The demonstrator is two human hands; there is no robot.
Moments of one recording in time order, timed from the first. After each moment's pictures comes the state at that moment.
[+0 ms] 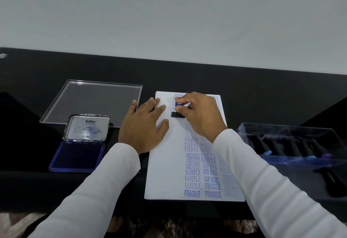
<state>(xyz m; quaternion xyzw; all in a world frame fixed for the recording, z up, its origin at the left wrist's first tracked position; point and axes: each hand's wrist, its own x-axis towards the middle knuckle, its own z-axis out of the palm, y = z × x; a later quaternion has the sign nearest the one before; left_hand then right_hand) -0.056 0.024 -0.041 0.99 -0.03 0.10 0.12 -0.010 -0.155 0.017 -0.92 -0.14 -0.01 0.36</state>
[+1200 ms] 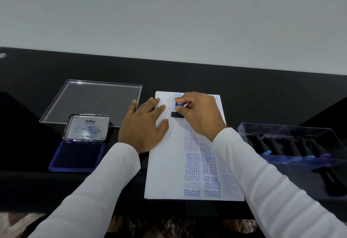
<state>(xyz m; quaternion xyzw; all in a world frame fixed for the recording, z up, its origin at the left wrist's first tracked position) -0.056 0.024 -0.043 0.99 -0.03 0.10 0.12 -0.011 -0.152 0.021 -0.92 -0.14 -0.01 0.36</state>
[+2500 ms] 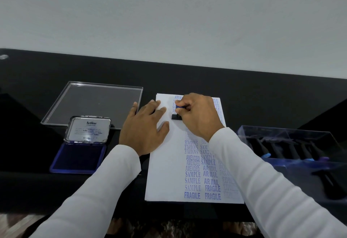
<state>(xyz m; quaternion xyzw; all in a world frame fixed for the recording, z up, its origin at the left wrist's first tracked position) -0.056 0.026 -0.044 0.99 -0.04 0.10 0.12 -0.009 -0.148 0.027 -0.93 -0.17 -0.05 0.33</state>
